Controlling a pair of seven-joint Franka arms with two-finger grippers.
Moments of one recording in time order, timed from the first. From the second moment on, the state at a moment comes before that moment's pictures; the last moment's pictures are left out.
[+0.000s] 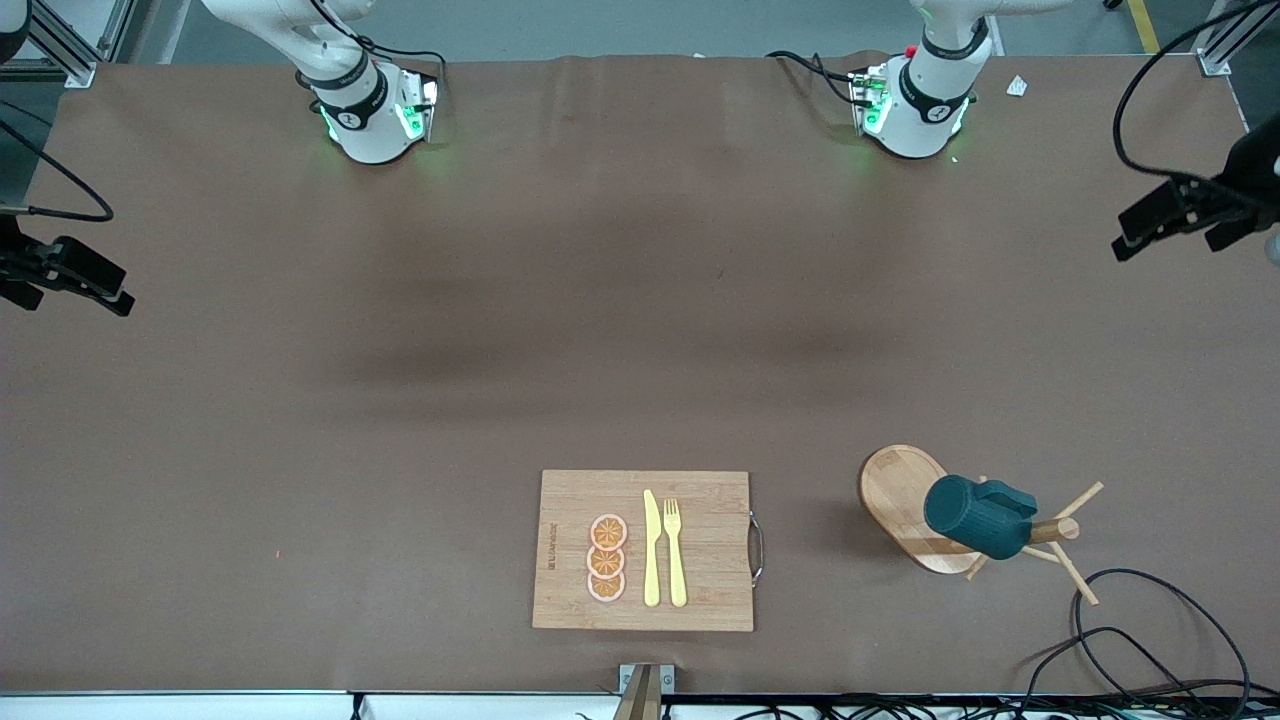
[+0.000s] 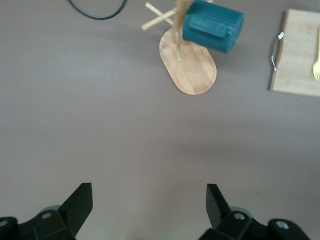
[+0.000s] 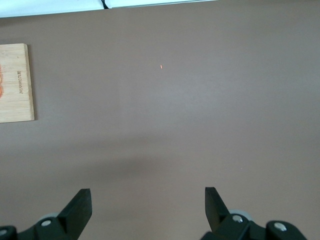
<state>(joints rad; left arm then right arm) -0.03 0.03 -0.02 -1.47 -0.01 1.52 -0.20 0.04 0.04 -0.08 -1.50 -0.01 1.64 0.04</state>
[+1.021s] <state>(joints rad) -0.02 0.40 -0.02 -1.43 -0.29 2.08 -0.92 0.04 0.04 -0.08 -1.50 -0.01 1.64 0.04</state>
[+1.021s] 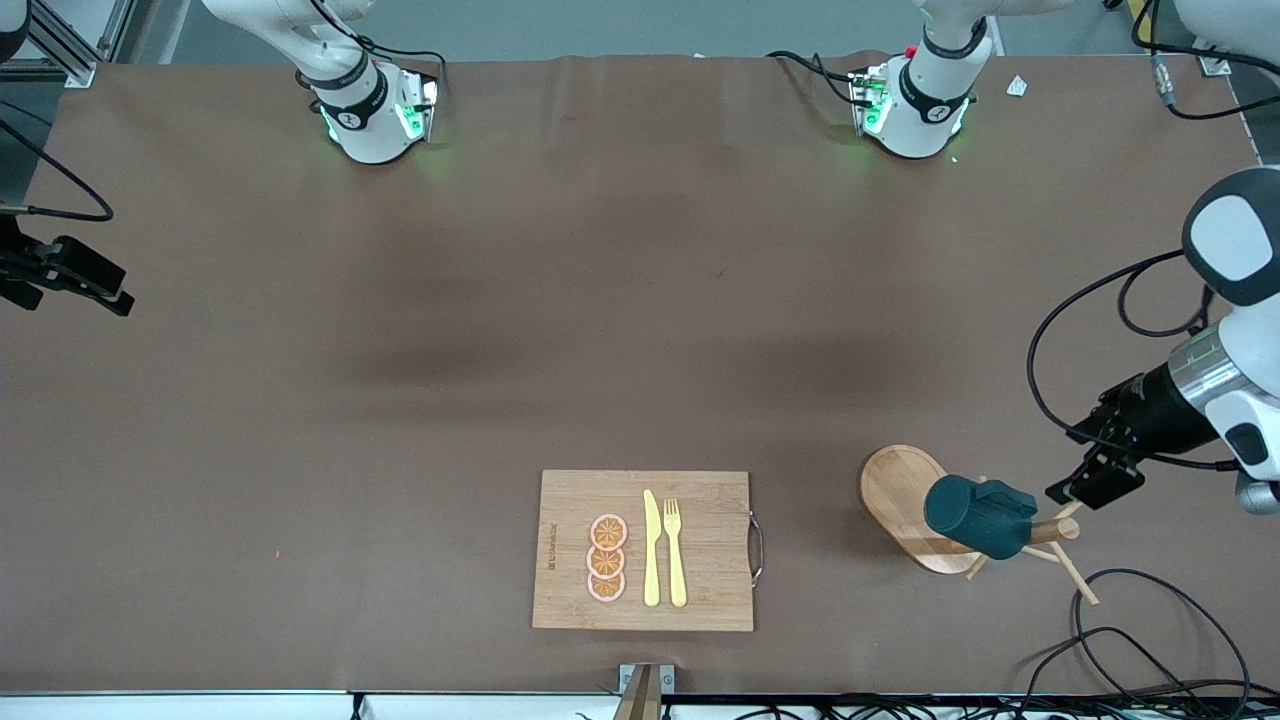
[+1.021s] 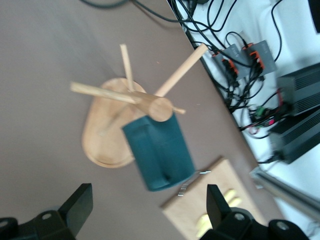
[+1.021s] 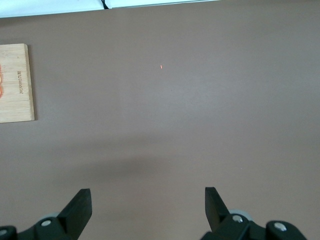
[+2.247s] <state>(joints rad) -0.04 0.56 -0.04 -1.41 -0.34 2.17 -1.21 0.04 0.04 -0.07 -1.50 -0.02 1.64 0.04</state>
